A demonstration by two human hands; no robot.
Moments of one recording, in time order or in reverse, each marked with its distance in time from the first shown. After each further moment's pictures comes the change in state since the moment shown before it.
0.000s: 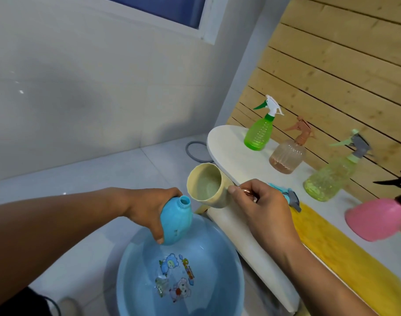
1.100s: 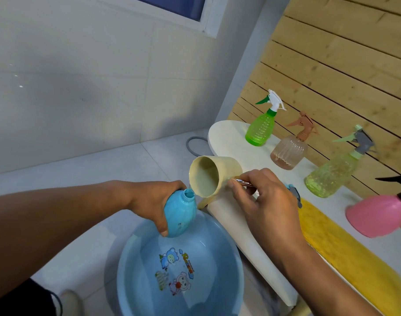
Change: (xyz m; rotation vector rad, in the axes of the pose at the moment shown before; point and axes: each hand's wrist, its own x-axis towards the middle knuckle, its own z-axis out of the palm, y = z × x) left_hand 0.004 0.006 -0.003 0.004 0.025 0.025; right_hand -0.011 -0.013 -0.002 -0.283 0.136 -0.335
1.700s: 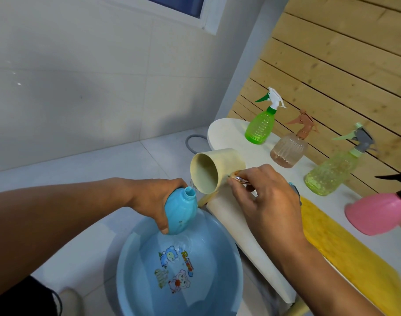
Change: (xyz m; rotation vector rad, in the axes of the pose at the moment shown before) left_hand 0.003 0.000 0.001 0.022 -0.005 0.005; right_hand -0.002 -0.001 -0.002 -0.129 0.061 -0.114
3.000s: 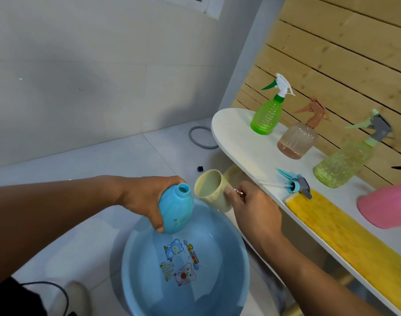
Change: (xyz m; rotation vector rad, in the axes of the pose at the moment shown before) left_hand -0.007 -0.026 0.006 -0.179 -0.033 0.092; right_hand -0.014 0.035 0.068 -0.063 -0.349 0.438
